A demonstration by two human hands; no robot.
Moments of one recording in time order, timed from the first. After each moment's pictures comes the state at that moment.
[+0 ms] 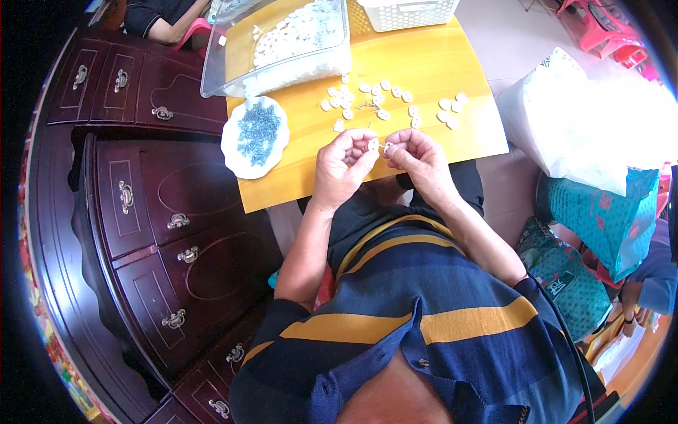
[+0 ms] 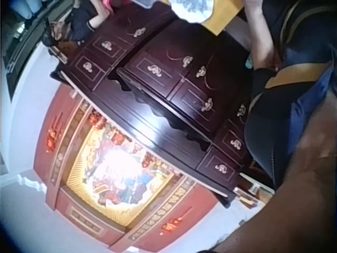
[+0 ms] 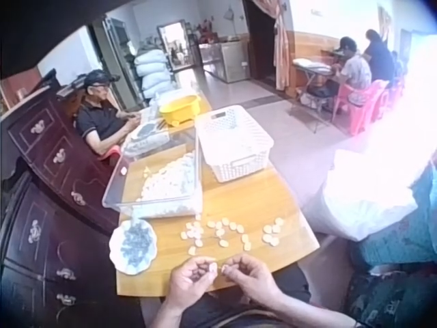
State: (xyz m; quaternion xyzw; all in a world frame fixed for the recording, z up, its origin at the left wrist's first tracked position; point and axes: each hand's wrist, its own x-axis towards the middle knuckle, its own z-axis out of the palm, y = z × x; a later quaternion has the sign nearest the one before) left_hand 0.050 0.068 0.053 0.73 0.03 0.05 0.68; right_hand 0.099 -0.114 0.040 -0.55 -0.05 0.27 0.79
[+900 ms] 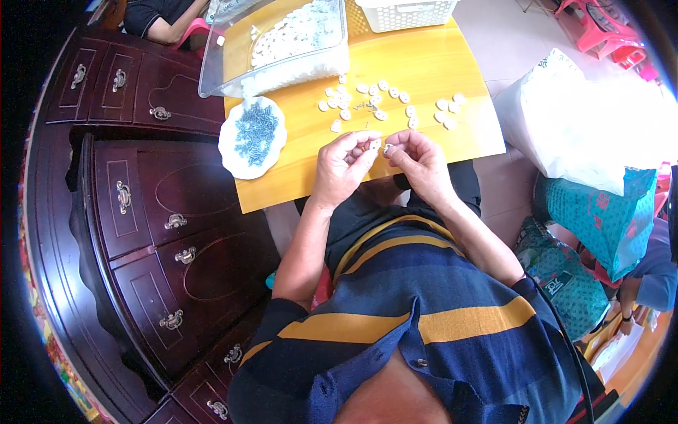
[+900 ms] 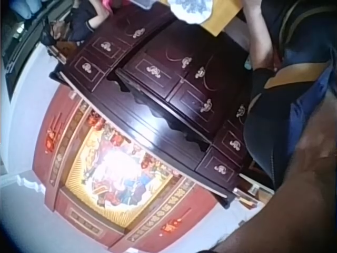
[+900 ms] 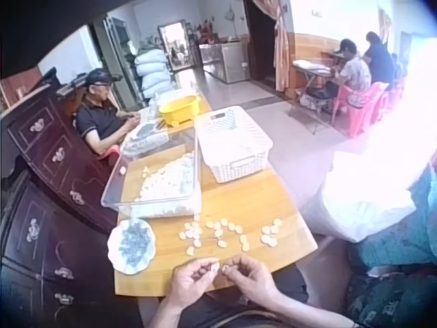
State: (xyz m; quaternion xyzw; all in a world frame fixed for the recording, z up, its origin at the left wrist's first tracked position) left_hand 0.053 0.064 0.054 0.76 0.02 0.04 0.65; right_hand 0.099 -0.117 0.034 -0.63 -0.08 0.23 0.74
